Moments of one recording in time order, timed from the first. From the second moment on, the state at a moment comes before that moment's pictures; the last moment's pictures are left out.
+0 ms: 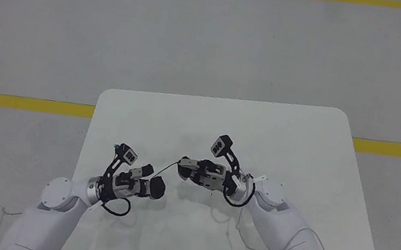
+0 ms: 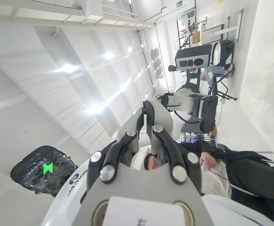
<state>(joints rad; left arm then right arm) 1.63 -1.05 -1.35 -1.49 -0.70 -0.34 -1.19 -1.28 -1.33 0.95 -1.26 0.73 -0.18 1.03</state>
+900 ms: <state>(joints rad) 1.62 -1.06 -1.30 -1.52 -0.68 -0.33 -1.09 -1.30 -1.34 0.92 -1.30 0.74 -0.12 0.96</state>
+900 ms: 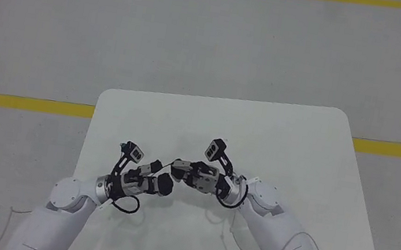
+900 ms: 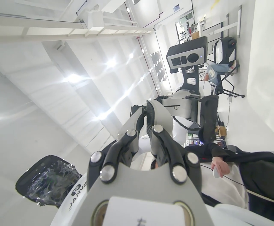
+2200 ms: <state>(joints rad) 1.62 -1.04 -1.30 -1.53 -0.66 -0.31 -1.09 -1.31 -1.29 0.95 -1.40 0.43 -0.09 0.98</state>
